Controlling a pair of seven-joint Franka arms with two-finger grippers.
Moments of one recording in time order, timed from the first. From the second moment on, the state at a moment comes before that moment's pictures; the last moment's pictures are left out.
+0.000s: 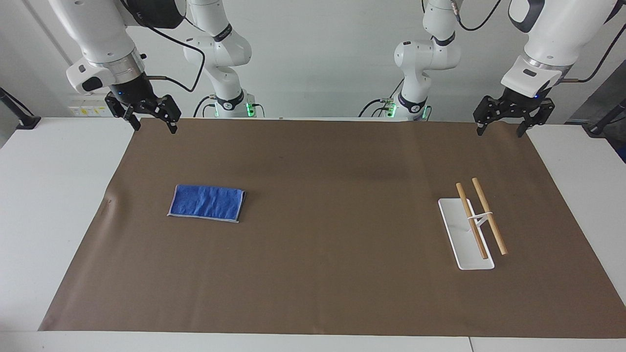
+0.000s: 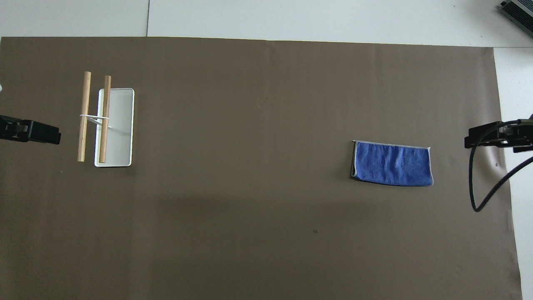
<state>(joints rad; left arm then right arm) -0.07 -0.05 -0.01 -1.60 0.04 1.59 0.08 0.01 -0.05 -0.06 -1.62 -0.01 1.57 0.06</state>
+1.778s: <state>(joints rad) -0.08 -0.07 -0.01 -1.60 0.03 1.59 0.08 0.02 -0.05 -0.06 -1.90 -0.01 1.95 0.05</state>
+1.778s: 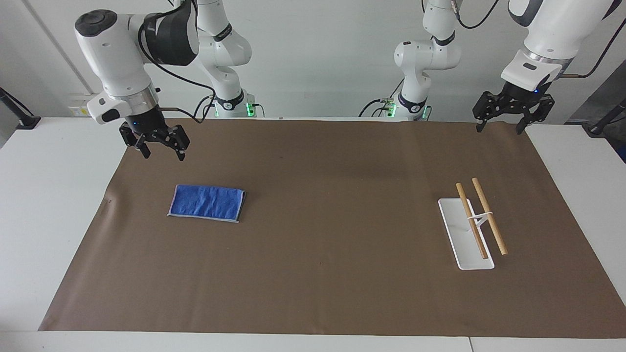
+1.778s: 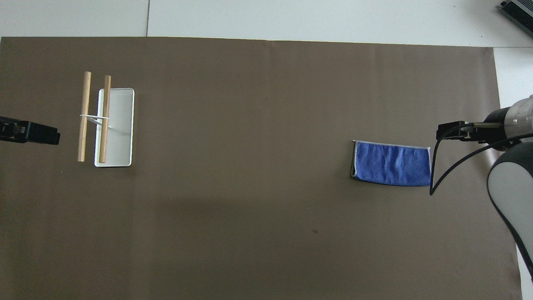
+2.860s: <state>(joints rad) -0.08 -0.07 -0.01 -1.60 0.02 1.59 0.08 0.02 0.18 -0.06 -2.27 0.07 2.57 -0.08</state>
